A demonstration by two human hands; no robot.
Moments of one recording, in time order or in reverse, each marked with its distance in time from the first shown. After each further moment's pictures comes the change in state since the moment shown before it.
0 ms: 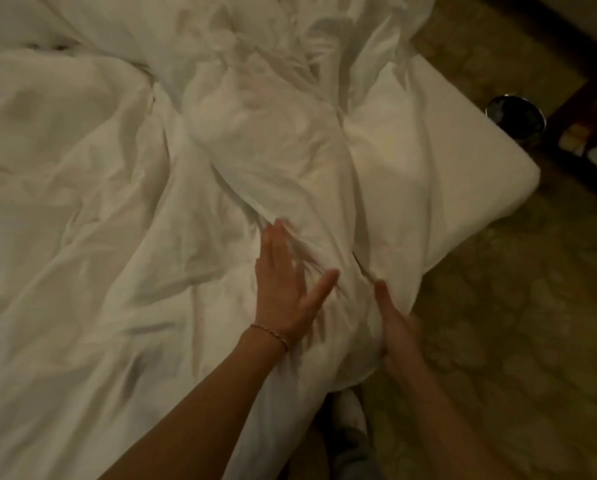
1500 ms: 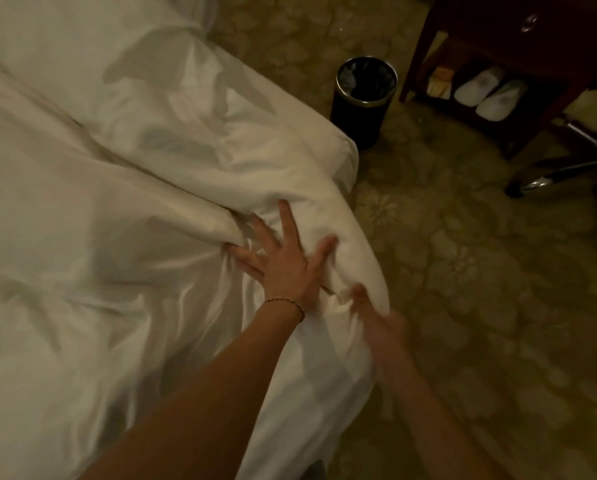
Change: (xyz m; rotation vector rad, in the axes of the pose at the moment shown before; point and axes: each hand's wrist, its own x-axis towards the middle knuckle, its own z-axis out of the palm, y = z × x) left_hand 0.038 0.171 0.329 0.443 -0.271 -0.171; right_hand 0.158 -0.063 -0.260 -0.025 0.086 -0.079
